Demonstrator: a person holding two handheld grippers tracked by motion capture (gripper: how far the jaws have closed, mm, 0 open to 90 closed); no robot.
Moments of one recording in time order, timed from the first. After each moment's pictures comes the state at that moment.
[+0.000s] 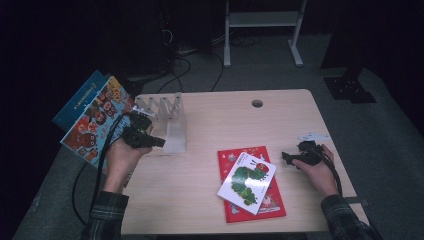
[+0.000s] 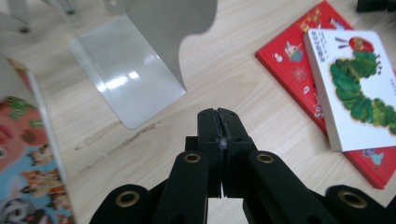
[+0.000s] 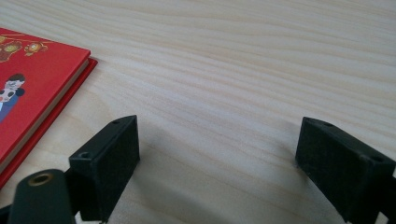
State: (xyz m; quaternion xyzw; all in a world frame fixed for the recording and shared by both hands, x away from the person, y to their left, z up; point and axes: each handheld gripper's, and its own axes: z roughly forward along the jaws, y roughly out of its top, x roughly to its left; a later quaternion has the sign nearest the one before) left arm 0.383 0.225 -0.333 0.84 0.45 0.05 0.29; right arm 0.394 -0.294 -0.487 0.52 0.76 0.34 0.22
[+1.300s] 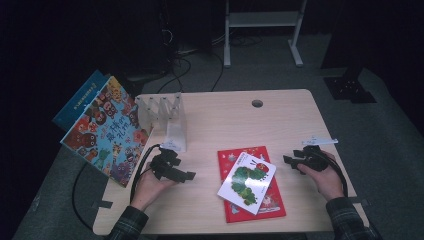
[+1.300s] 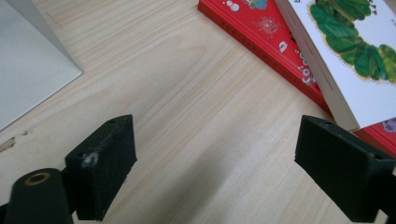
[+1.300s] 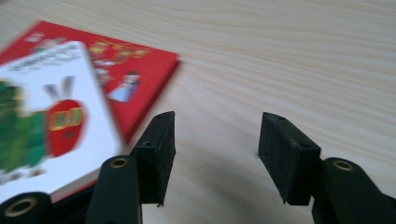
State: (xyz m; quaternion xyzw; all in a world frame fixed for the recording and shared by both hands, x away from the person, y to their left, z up) left arm 0.356 0.180 -0.432 0.86 0.37 0.03 0.35; right arm 0.358 -0.290 -0.460 0.48 0.77 0.39 0.16
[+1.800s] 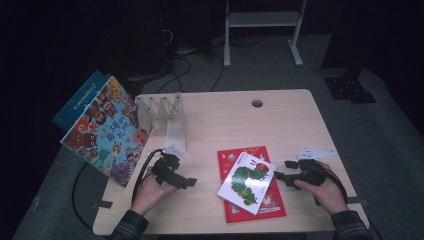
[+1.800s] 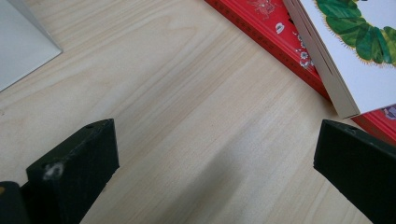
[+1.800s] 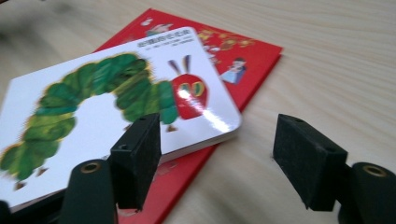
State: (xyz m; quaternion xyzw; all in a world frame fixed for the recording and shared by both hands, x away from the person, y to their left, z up) left arm 0.346 0.176 -0.440 0.86 0.37 0.02 0.34; right arm 0.317 -0.266 -0.452 0.40 0.80 0.42 0.11
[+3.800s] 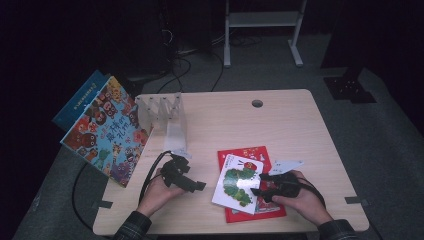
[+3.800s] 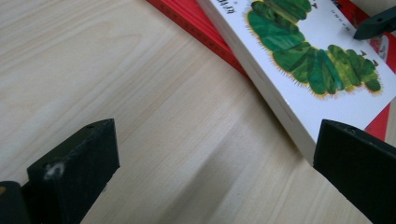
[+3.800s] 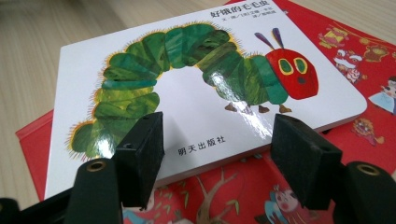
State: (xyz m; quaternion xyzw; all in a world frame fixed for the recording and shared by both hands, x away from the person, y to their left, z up) left arm 0.342 0.151 -0.442 0.87 0.35 -0.03 0.35; right arm 0.298 -0.197 -0.465 0.30 0.86 0.41 0.08
